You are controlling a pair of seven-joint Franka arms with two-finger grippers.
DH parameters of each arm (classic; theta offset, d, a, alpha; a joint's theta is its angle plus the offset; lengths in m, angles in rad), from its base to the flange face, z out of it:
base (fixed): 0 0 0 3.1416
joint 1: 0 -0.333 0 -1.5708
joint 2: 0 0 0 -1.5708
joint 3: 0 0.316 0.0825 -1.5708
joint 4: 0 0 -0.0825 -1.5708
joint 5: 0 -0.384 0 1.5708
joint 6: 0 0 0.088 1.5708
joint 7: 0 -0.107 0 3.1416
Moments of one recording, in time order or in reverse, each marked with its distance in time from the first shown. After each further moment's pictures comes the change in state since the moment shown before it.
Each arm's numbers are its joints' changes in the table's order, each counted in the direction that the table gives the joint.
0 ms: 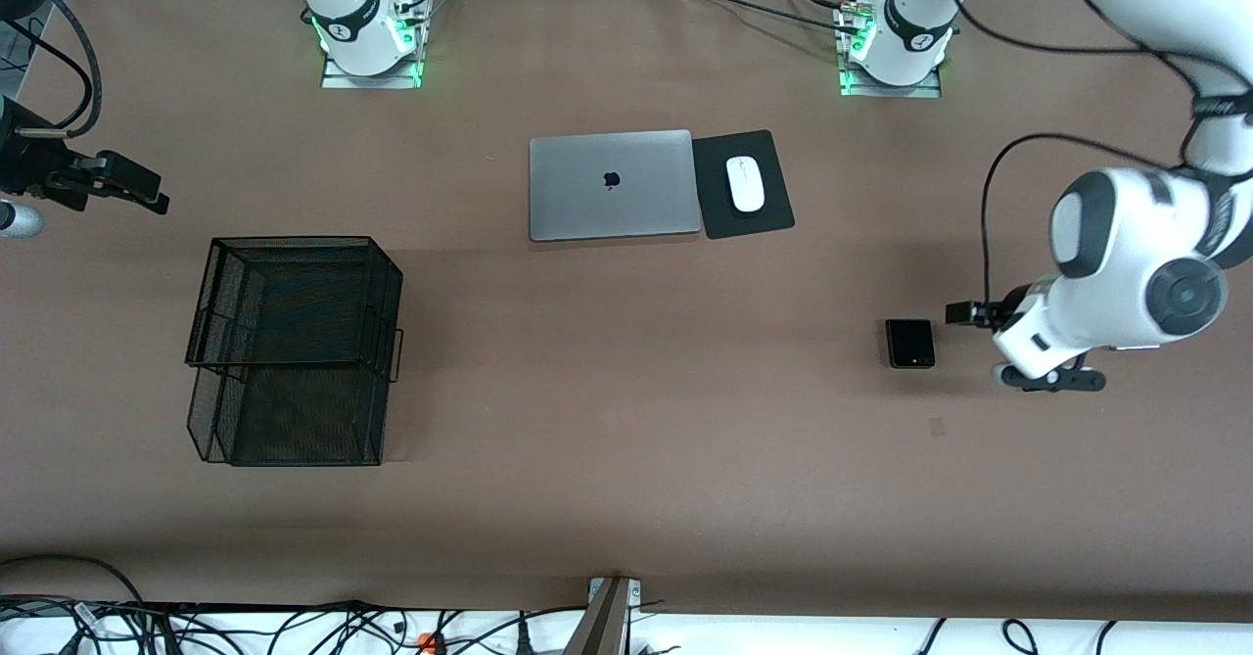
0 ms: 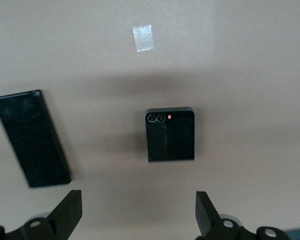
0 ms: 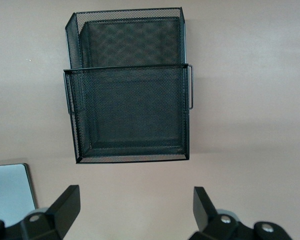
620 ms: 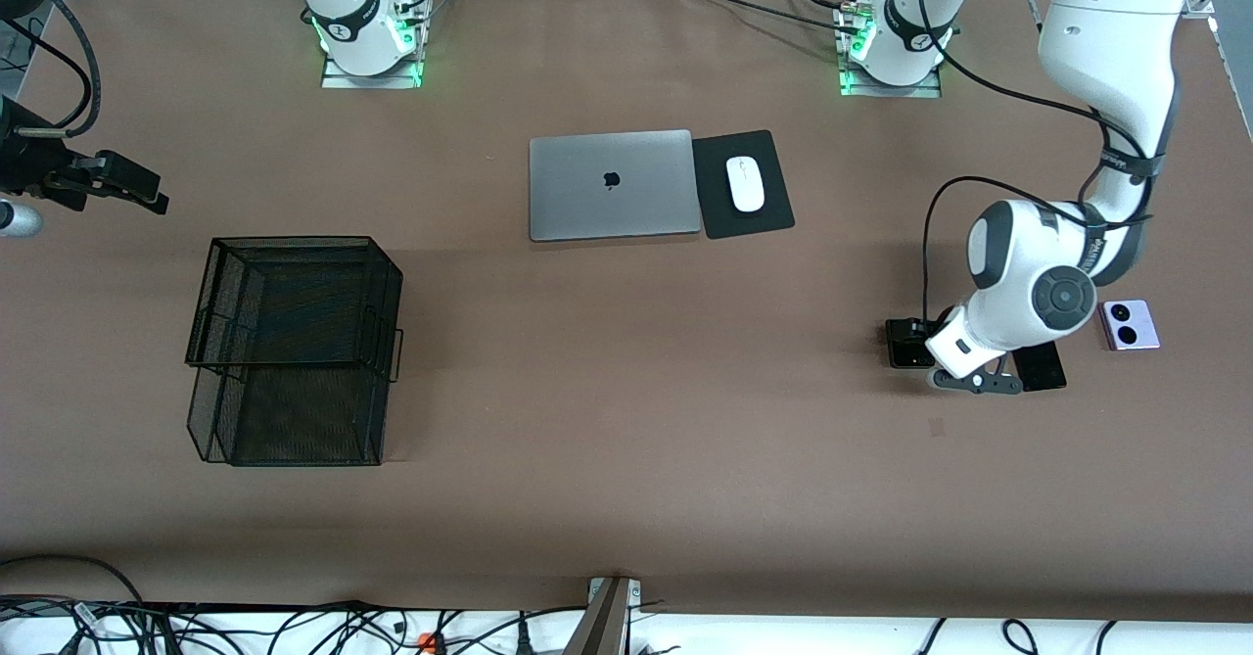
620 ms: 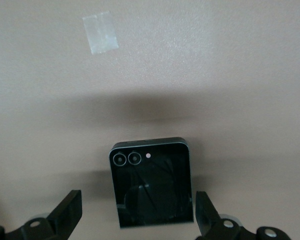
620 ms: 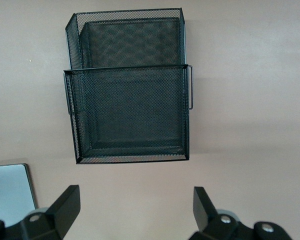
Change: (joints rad) left arm 0.006 -0.057 -0.034 0.243 0.000 -0.437 0.000; right arm 0.000 0.000 0.000 -0.002 0.000 0.000 0.000
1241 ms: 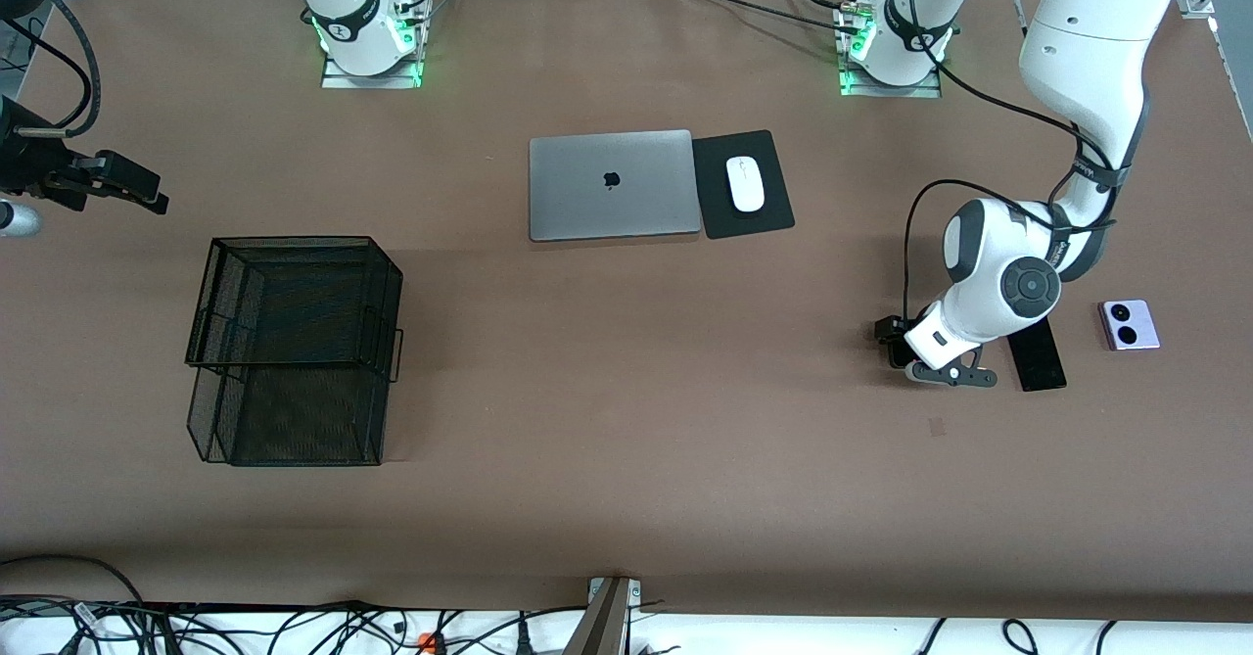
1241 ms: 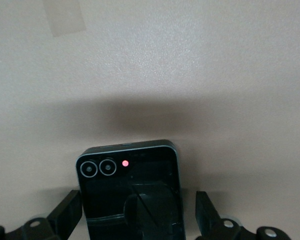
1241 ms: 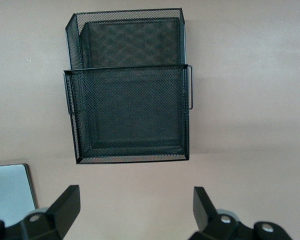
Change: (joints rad) left arm 0.002 -0.035 -0.019 0.050 0.000 -0.104 0.000; right arm 0.000 0.000 0.000 0.000 0.000 0.000 0.000
